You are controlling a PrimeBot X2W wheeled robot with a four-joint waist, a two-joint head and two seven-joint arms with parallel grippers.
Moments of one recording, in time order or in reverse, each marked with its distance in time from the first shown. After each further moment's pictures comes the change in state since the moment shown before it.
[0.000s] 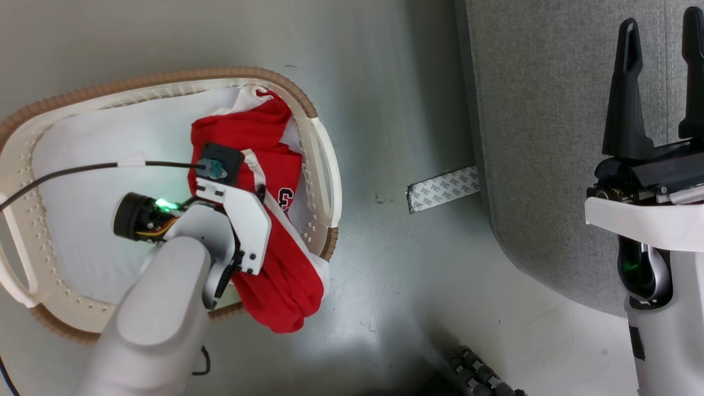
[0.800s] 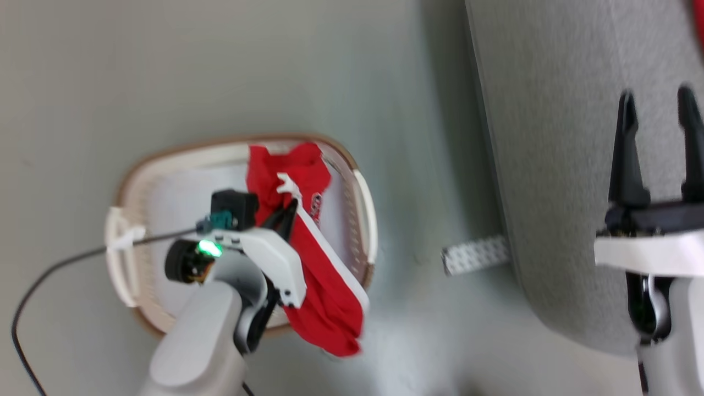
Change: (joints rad) left arm 0.132 -0.109 0.042 -0.029 -0.173 -0.036 -0.285; right arm 0.111 0.001 -0.097 0.106 -0.109 0.000 0.000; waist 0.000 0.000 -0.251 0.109
